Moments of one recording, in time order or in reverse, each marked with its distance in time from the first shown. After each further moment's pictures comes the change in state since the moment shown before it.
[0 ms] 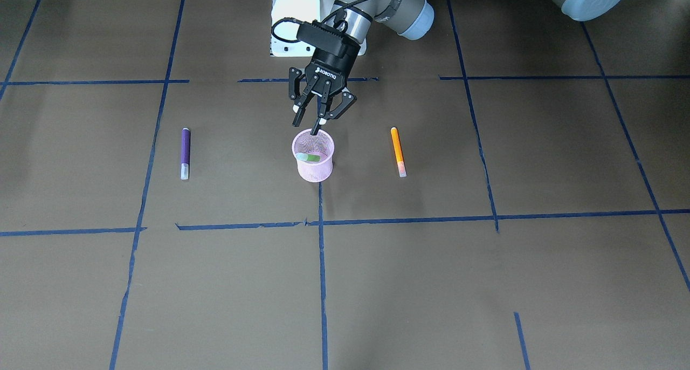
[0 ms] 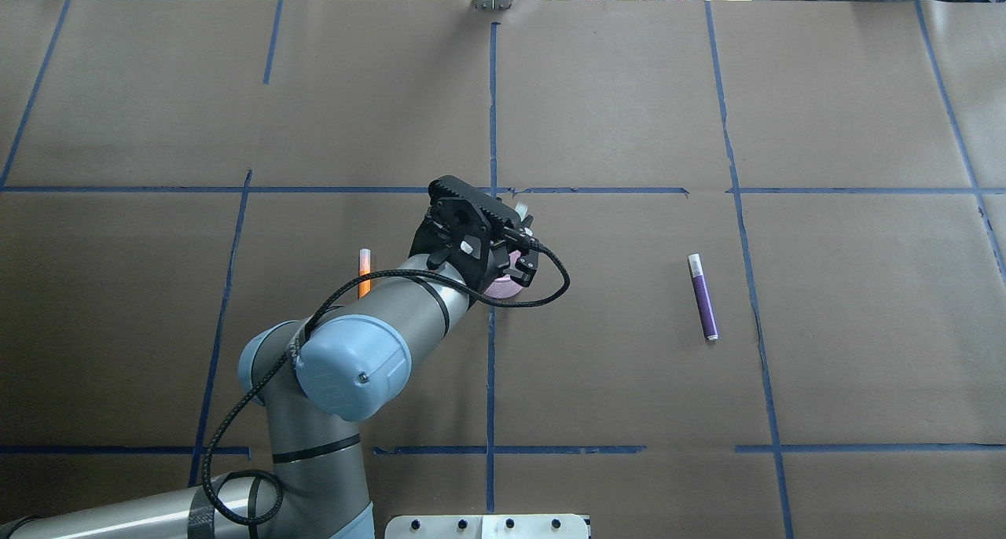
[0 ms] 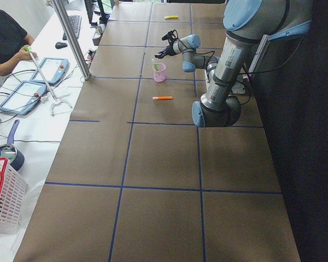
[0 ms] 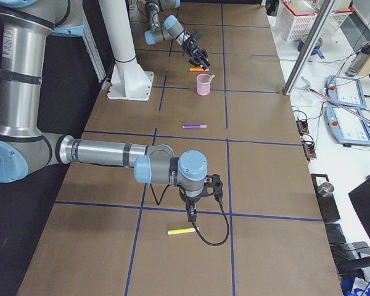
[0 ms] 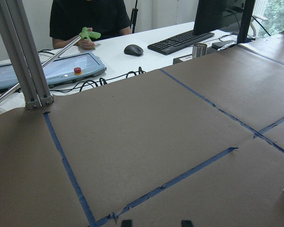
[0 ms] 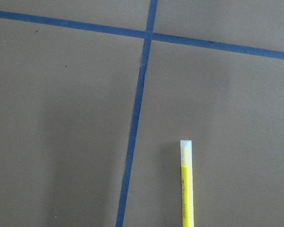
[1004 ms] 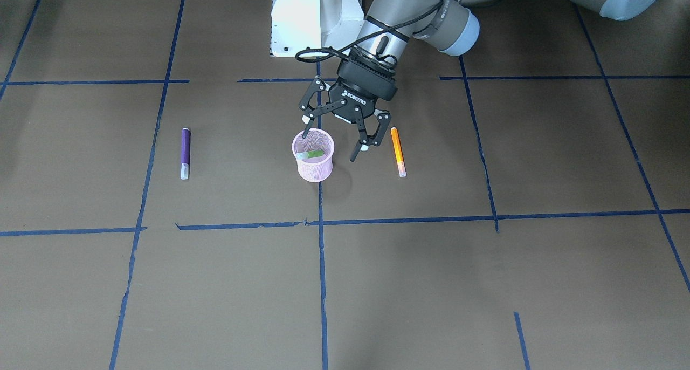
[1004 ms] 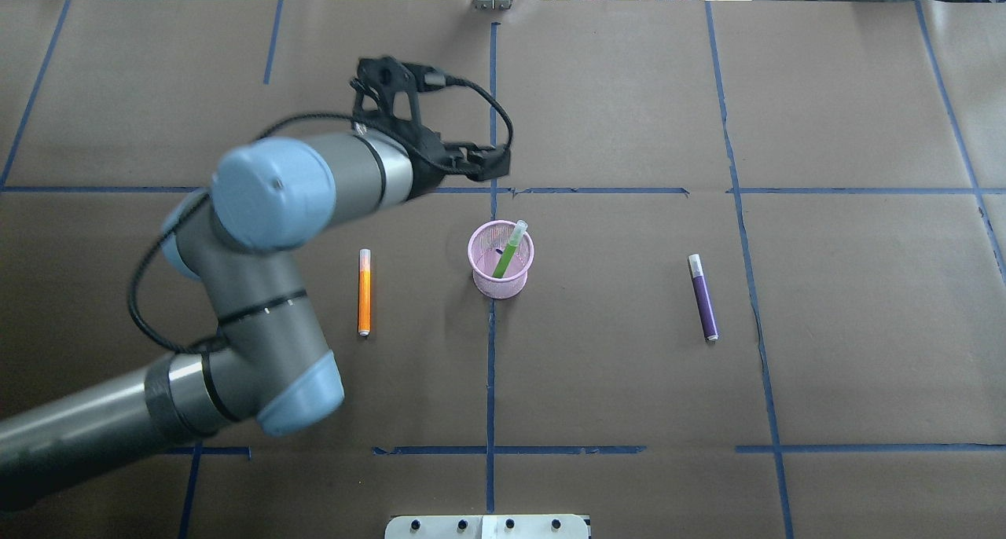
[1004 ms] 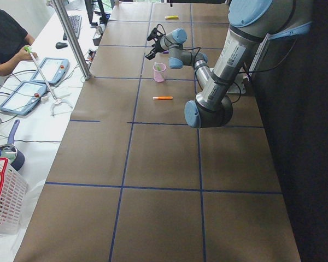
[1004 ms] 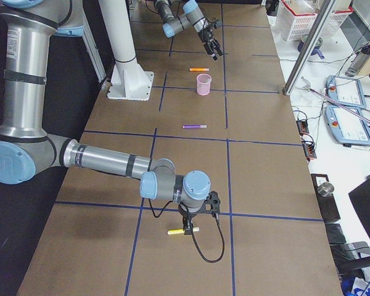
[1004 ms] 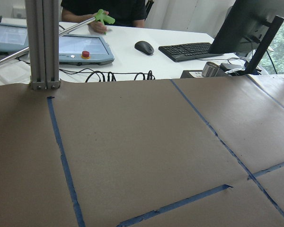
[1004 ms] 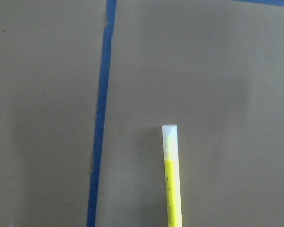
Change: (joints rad) left arm -0.286 -0.004 -0.016 0.127 -0.462 -0.316; right arm -0.074 0.057 -0.219 0.072 -0.006 0.038
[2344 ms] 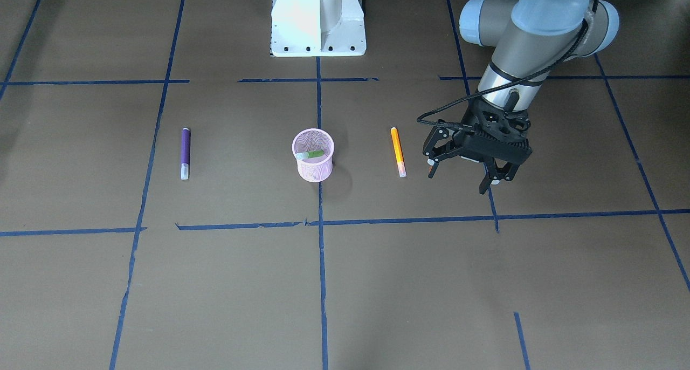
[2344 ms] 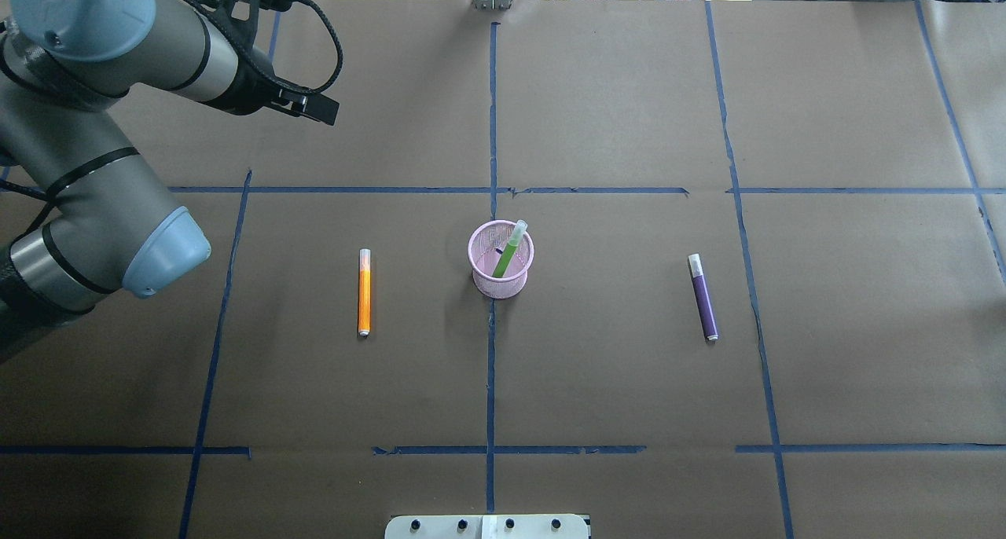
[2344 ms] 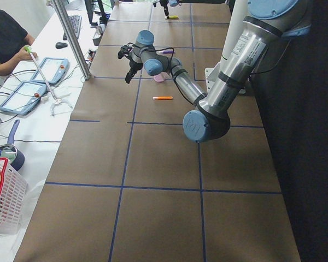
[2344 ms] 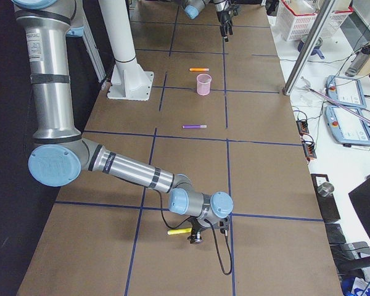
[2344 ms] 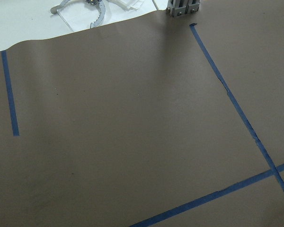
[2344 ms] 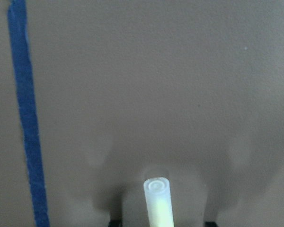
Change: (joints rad) left arm -0.275 0.129 -0.048 0.288 -0.364 0.285; right arm -0.117 0.177 -0.338 0.012 0.000 0.039
